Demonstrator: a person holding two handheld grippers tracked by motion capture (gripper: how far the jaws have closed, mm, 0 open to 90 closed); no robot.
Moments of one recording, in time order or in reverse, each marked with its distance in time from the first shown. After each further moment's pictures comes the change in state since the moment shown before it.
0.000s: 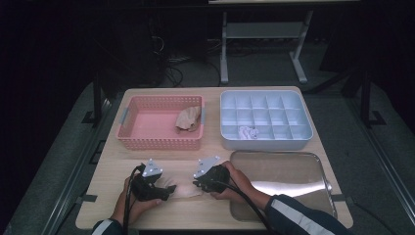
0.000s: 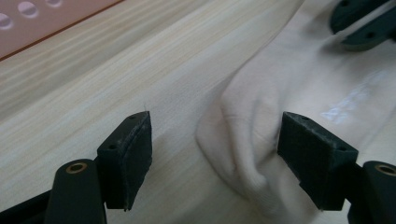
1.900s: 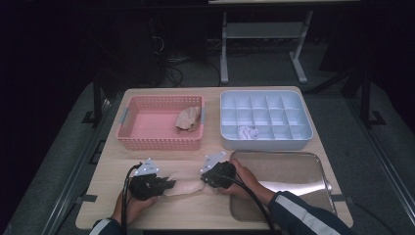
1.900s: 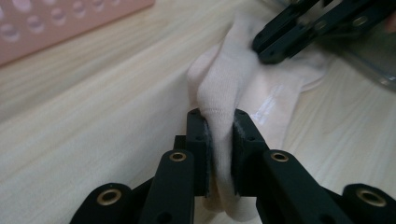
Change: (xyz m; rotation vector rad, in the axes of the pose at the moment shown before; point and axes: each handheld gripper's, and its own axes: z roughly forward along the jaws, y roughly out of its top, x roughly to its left) left arm 0.002 0.003 -0.018 -0.136 -0.184 -0.022; right arm -0.020 -0.015 -0.002 0.048 -0.015 0.034
